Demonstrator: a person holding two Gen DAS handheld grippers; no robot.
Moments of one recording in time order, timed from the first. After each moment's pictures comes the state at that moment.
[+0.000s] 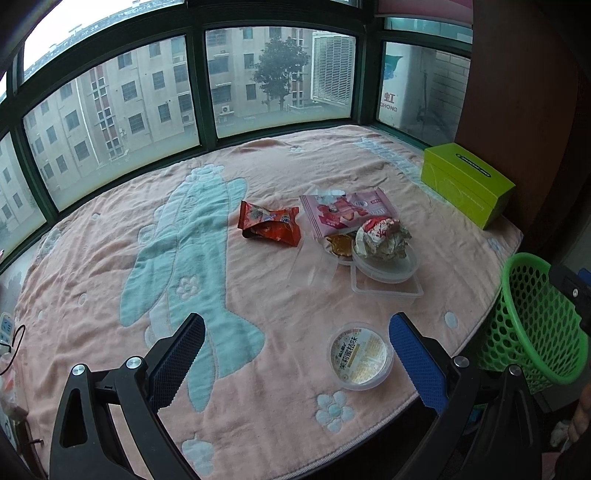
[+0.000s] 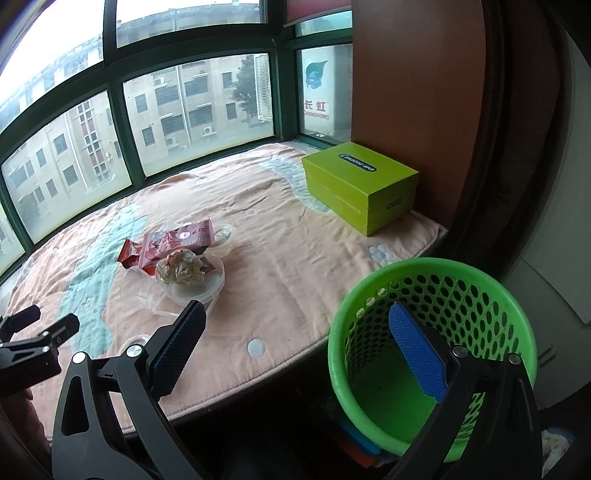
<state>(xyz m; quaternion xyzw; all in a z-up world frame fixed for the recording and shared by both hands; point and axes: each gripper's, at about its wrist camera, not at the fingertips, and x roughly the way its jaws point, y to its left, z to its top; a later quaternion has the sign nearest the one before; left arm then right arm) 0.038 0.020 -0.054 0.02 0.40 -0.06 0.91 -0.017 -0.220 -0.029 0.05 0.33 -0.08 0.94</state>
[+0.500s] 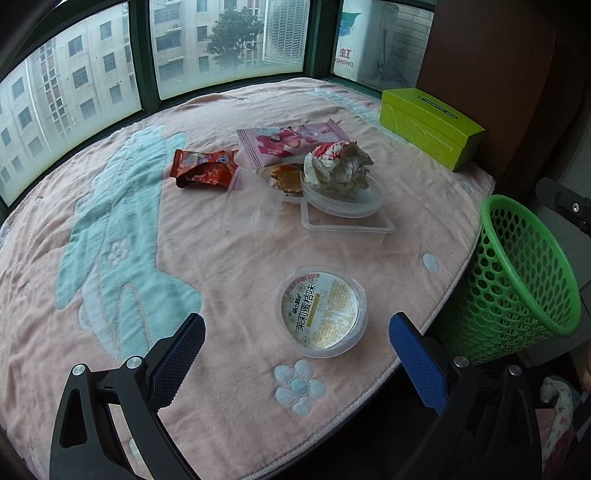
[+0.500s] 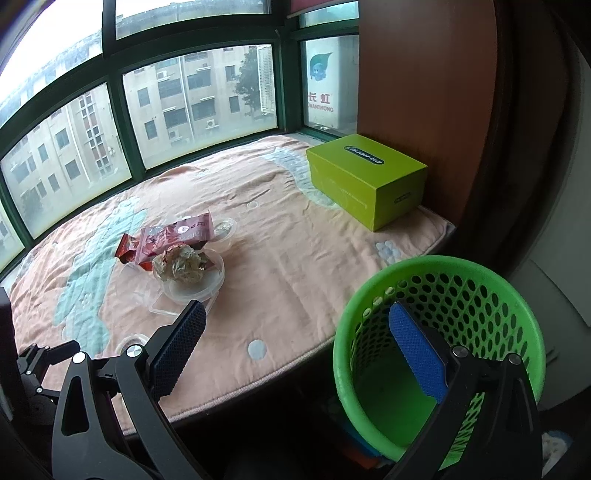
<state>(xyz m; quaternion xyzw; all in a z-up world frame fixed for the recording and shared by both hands) 0.048 -0.004 -0.113 0.03 0.46 -0.15 0.87 -0.007 -0.222 -0.039 0.05 0.35 -0.07 0.93</state>
